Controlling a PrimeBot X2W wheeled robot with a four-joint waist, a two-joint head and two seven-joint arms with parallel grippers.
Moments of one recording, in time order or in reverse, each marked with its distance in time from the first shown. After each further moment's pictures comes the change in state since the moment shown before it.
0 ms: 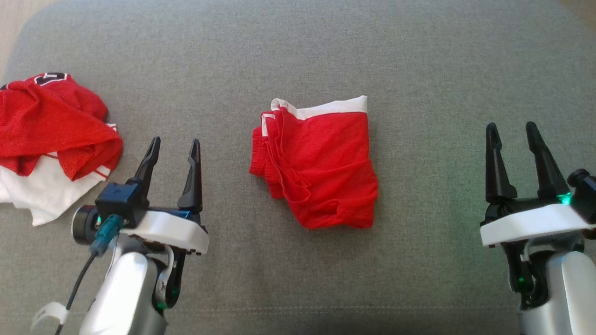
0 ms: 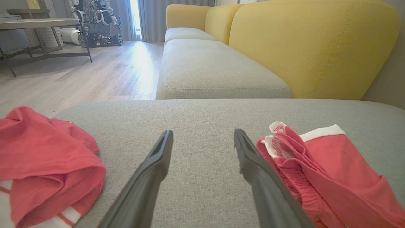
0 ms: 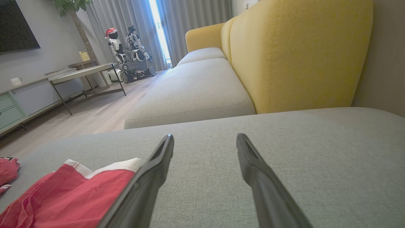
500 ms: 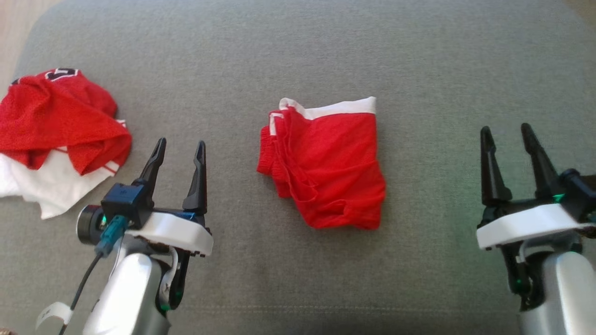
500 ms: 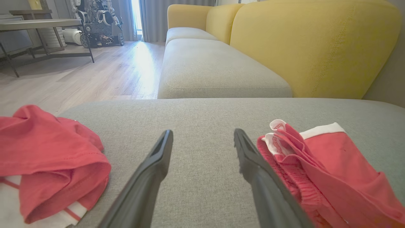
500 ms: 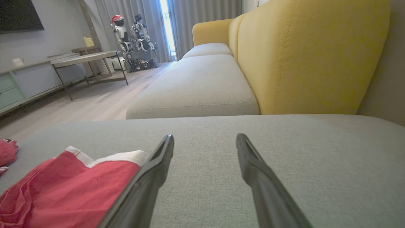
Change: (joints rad) left arm 0.002 0.002 -0.020 -0.005 -0.001 0.007 0.001; right arm 0.004 -0.007 0.014 -0.006 -0.067 0.000 0.019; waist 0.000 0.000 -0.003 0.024
